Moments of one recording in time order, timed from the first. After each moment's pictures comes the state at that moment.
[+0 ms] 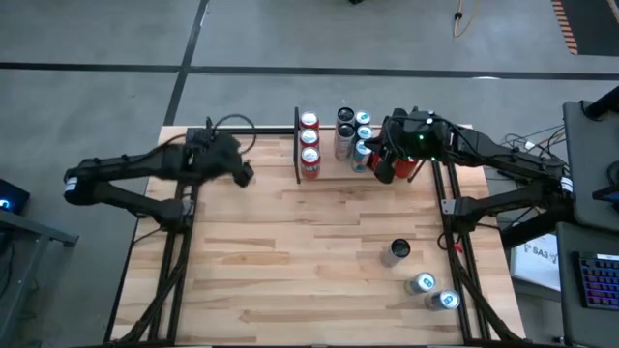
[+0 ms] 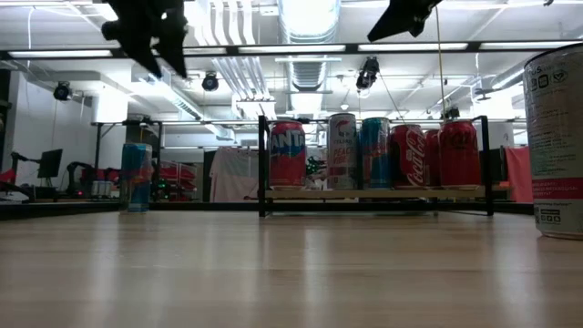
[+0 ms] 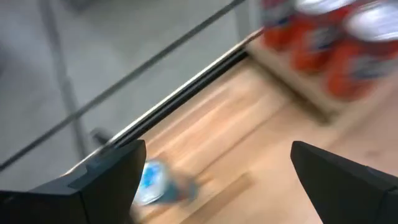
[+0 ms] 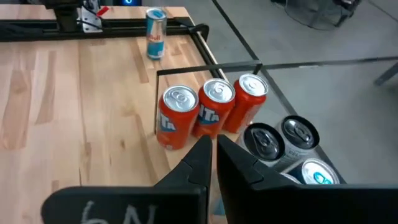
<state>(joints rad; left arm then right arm) 0.14 1.12 1.17 -1.10 -0.72 -0.53 -0.31 1.13 1.23 -0.60 0.11 -0.14</state>
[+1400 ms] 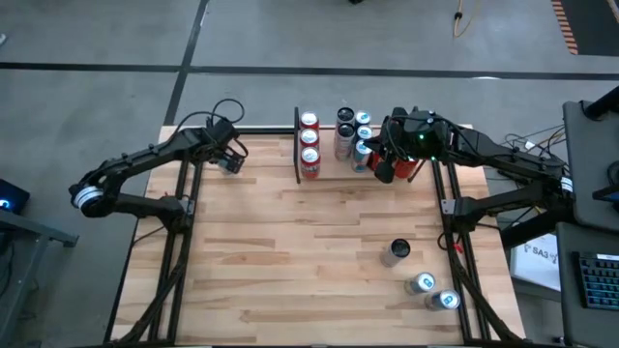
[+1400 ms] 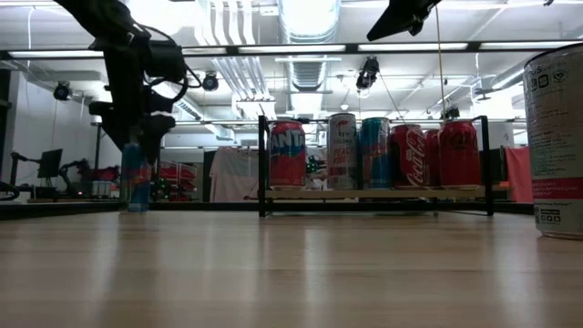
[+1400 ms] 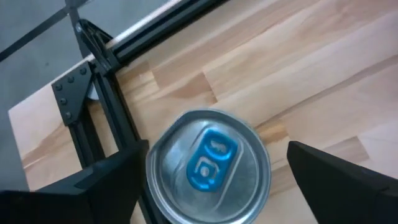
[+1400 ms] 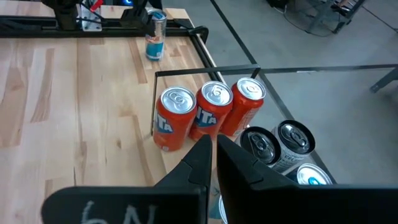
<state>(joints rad) 0.74 1.20 0.84 -0.84 -0.40 -0.26 -0.31 1.13 1.23 -0.59 0.11 -0.18</state>
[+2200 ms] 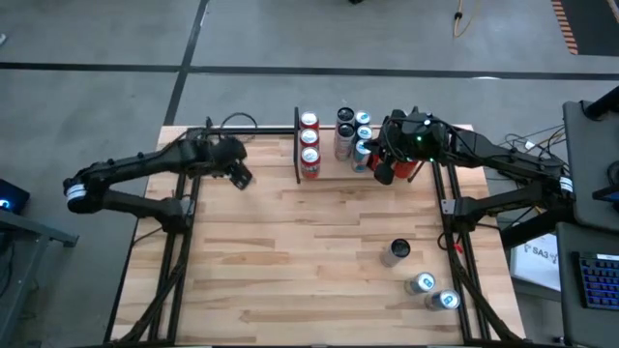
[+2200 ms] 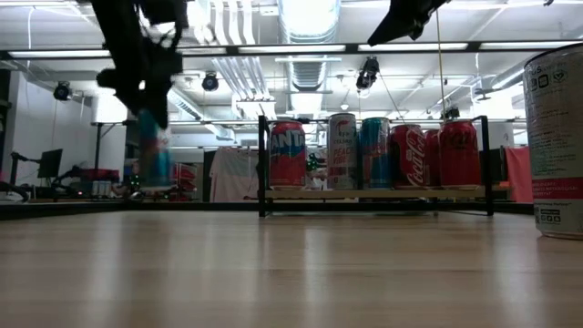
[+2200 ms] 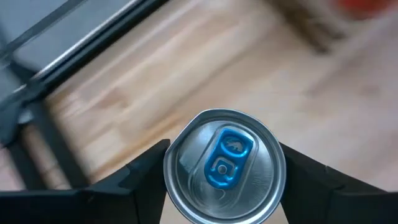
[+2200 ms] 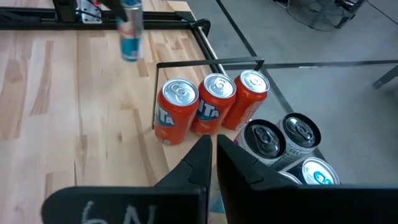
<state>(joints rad) 0.35 1.12 0.97 -1.01 -0.37 -0.49 -0.31 1.13 1.20 -0.59 0.10 -0.17</state>
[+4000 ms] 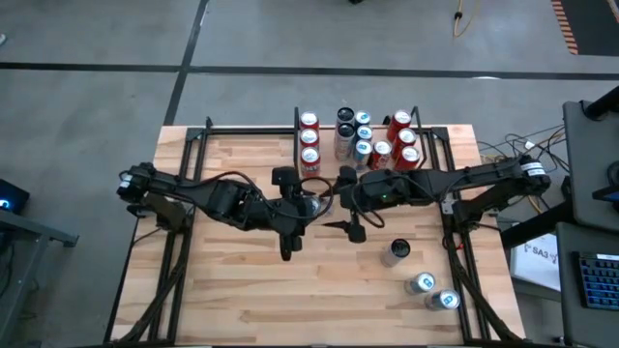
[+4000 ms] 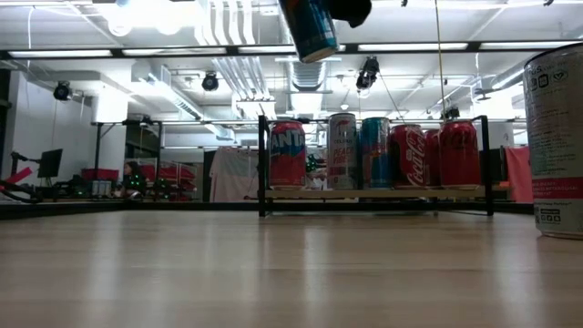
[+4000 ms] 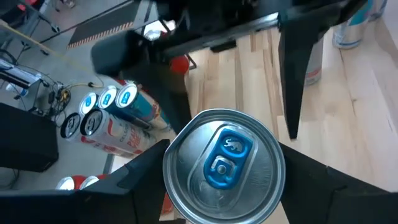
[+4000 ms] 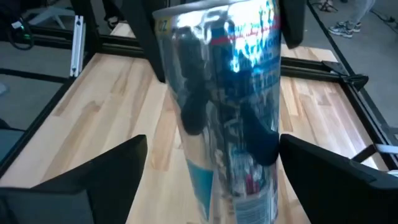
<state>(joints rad) -0.29 1.67 1.80 -0.90 -0.58 0.07 0.09 1.40 1.20 -0.23 0.00 -0.07</state>
